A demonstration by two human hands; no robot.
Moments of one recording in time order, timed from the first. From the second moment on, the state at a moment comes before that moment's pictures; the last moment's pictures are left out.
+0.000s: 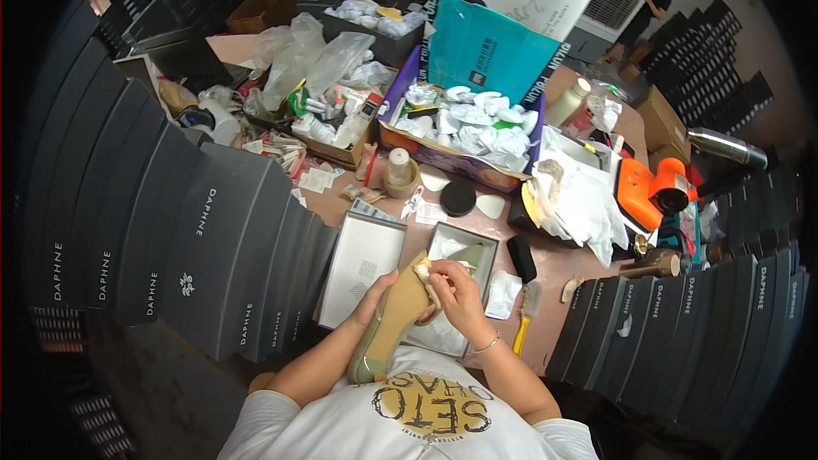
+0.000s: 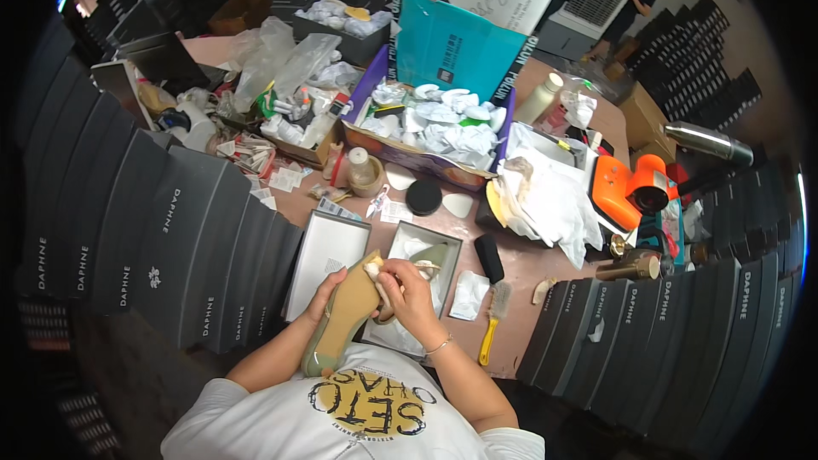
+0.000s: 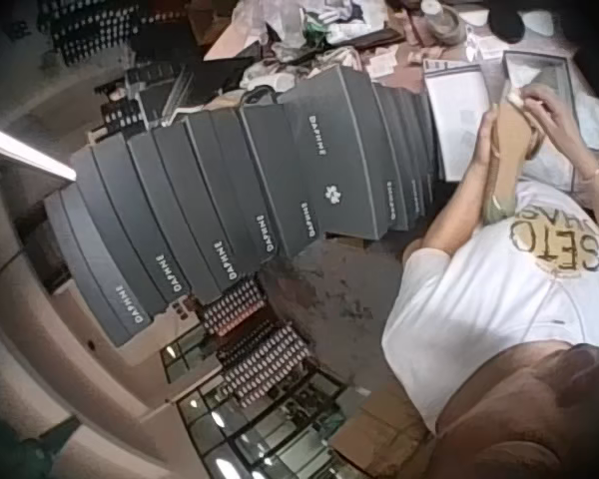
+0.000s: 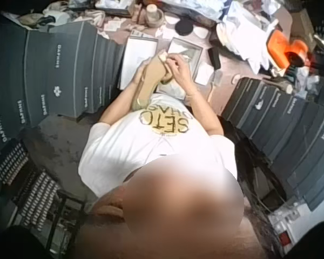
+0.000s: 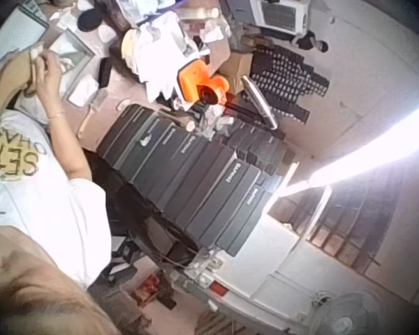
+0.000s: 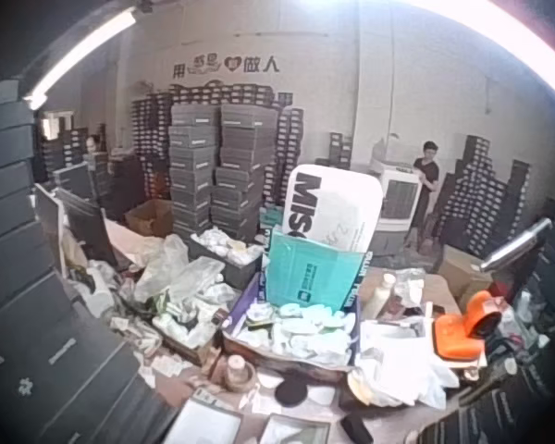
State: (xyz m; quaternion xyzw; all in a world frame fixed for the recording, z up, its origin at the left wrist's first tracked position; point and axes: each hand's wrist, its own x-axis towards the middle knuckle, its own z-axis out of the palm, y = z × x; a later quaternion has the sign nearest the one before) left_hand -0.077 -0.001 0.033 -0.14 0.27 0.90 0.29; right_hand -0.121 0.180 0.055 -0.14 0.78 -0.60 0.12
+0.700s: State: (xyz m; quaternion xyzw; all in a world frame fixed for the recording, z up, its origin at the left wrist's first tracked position) left_hand -0.066 0.025 0.051 -0.09 0.33 0.87 0.36; right_hand -0.083 0.188 0.063 -0.20 0.86 -0.46 -0.09
